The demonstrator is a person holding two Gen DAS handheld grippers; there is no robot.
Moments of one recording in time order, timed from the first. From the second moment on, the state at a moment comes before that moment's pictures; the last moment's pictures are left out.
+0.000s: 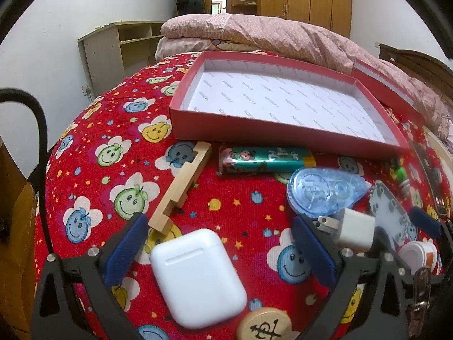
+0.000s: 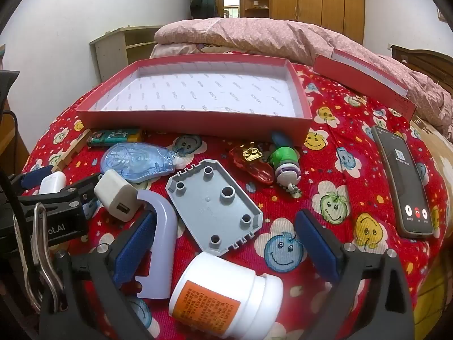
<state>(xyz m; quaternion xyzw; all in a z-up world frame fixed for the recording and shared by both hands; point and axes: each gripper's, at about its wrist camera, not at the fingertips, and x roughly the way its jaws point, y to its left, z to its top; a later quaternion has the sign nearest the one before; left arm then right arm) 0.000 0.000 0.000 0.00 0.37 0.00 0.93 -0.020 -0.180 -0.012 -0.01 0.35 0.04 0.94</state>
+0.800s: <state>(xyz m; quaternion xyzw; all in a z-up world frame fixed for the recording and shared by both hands) 0.003 0.003 0.003 0.00 0.39 -0.02 0.92 -0.010 -0.180 -0.007 -0.03 0.39 0.06 0.92</state>
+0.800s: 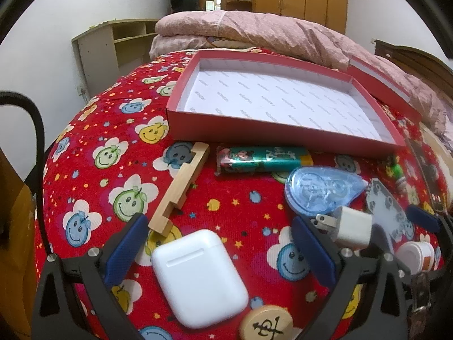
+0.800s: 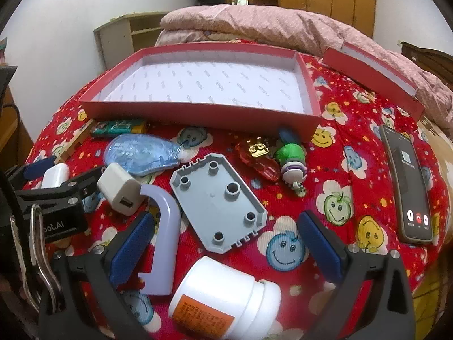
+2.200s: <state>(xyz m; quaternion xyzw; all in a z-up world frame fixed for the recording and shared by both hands) -0.072 0.007 0.018 0.01 0.43 -0.13 0.89 -0.105 -0.199 0.016 -0.03 0.41 0.10 0.91</state>
